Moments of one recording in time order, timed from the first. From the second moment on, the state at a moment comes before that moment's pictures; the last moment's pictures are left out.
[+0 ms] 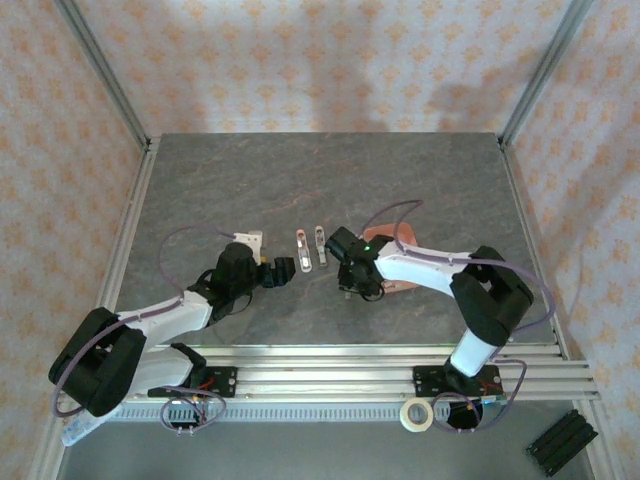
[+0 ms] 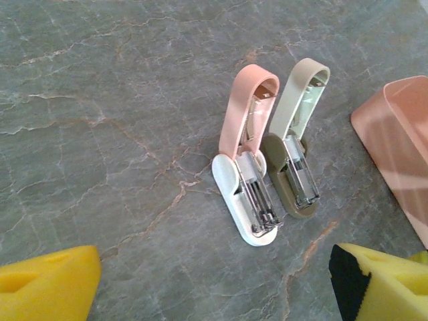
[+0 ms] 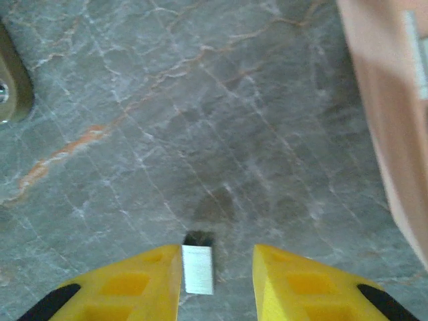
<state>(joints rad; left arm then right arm) -0.47 1.21 0.35 0.26 0.06 -0.51 0.82 1.68 1.02 -0.70 0.05 0.99</state>
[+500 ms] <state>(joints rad) -0.47 1.25 0.35 0.27 0.05 -0.51 0.82 1.76 1.07 -0.72 0.00 0.94</state>
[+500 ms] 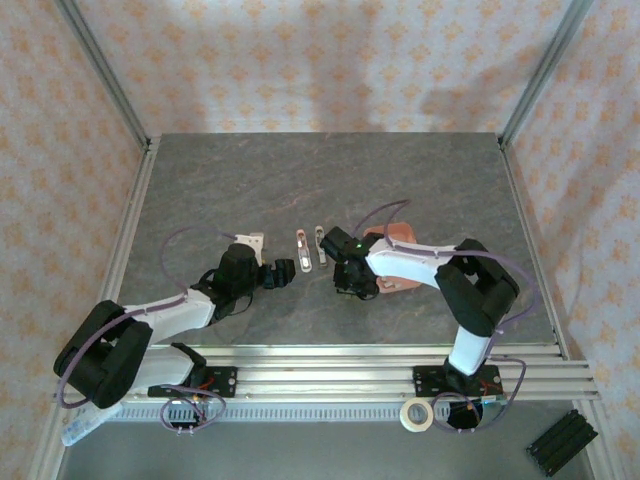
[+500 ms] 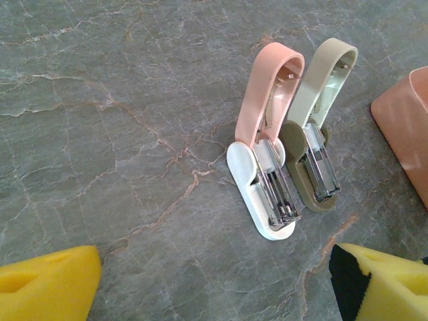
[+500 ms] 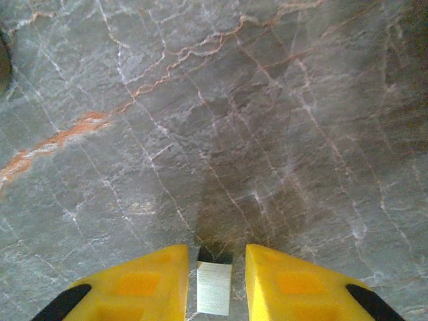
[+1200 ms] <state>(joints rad) -0.47 1.25 0.35 0.28 0.05 -0.51 0.82 1.82 1.13 -0.80 0.00 0.93</state>
